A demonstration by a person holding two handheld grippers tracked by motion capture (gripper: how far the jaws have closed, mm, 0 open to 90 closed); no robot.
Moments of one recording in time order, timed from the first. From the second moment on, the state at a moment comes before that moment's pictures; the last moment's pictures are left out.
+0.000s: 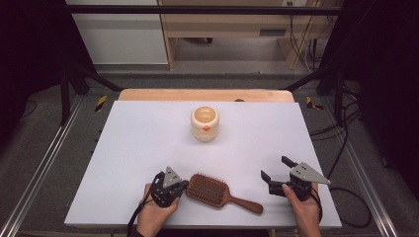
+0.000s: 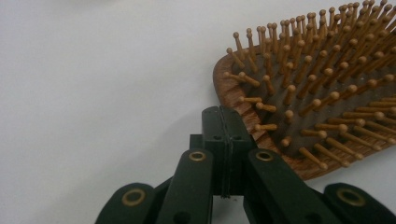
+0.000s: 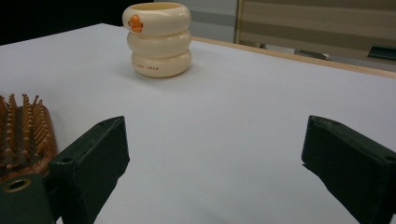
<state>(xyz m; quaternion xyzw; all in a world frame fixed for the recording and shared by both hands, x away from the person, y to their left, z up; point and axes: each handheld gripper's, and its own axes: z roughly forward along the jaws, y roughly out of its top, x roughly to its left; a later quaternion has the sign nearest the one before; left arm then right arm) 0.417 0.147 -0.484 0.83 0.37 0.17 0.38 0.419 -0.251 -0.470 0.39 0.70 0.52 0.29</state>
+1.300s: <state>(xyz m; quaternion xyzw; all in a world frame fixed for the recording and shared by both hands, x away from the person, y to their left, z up) 0.408 0.297 -0.458 0.68 0.44 0.36 0.46 0.400 -0.189 -0.418 0.32 0.82 0.41 0.23</state>
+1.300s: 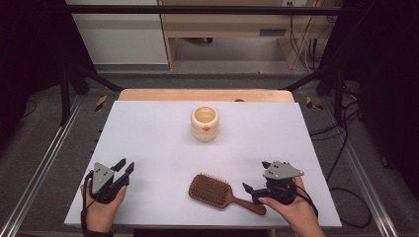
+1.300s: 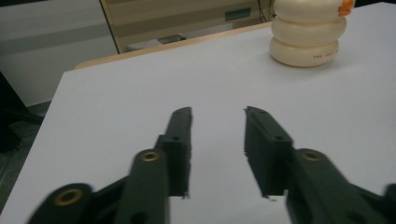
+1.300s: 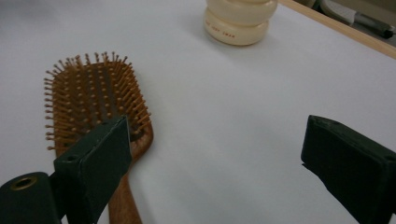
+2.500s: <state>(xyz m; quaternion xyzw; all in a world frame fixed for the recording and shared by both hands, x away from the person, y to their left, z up) 0.409 0.309 -0.463 0.65 0.44 0.36 0.50 0.407 -0.153 -0.438 0.27 0.91 0.30 0.15</state>
